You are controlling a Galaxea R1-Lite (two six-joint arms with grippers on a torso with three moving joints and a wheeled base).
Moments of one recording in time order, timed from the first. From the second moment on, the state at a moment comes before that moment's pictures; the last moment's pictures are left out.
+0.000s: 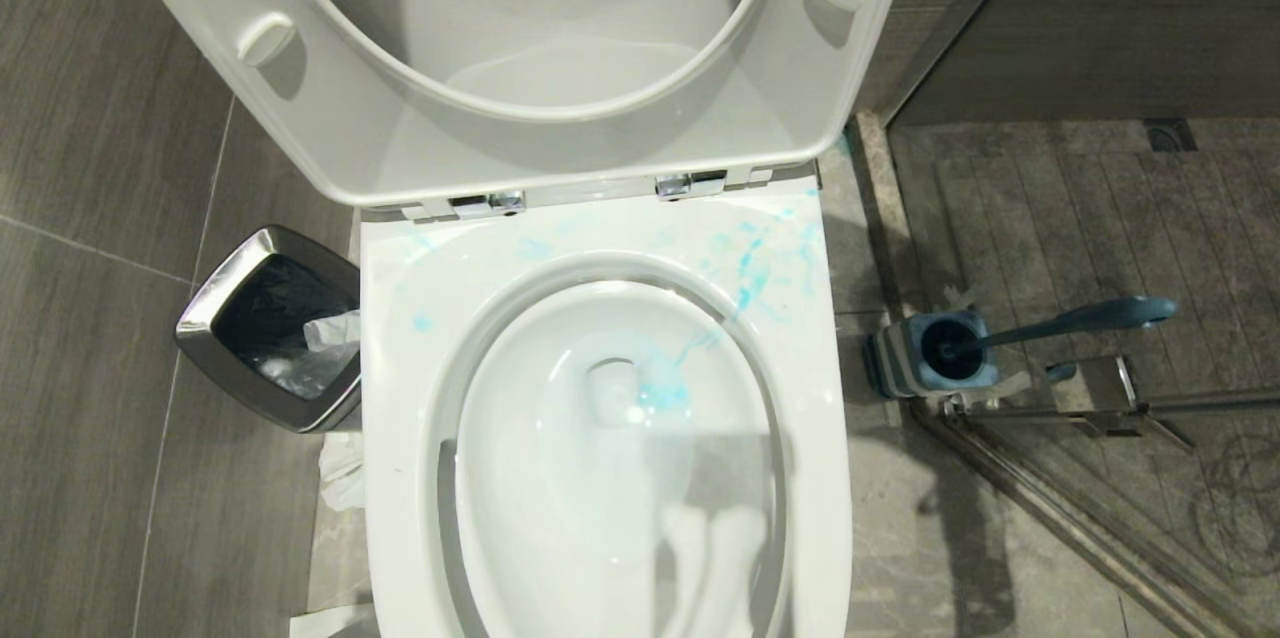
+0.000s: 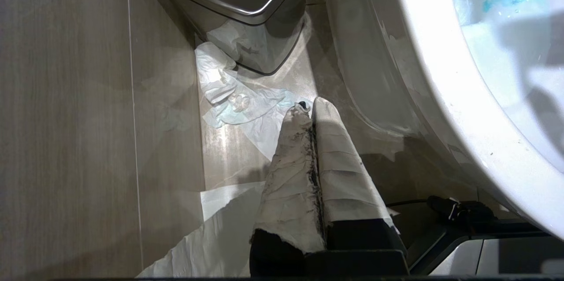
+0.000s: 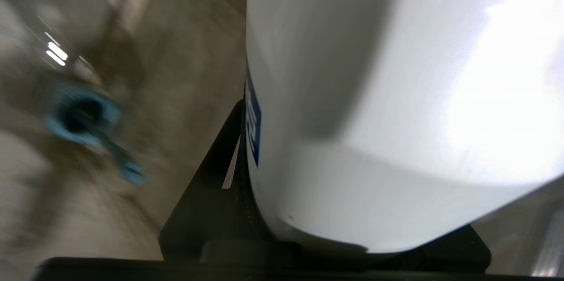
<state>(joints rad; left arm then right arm) 0.00 0.00 0.00 0.01 -0.01 0.02 1.18 1.67 -2.00 -1.18 -1.52 -2.39</state>
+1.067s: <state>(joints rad) 0.00 0.00 0.00 0.01 -0.01 0.02 0.93 1.74 -1.85 -1.50 -1.52 -1.74</state>
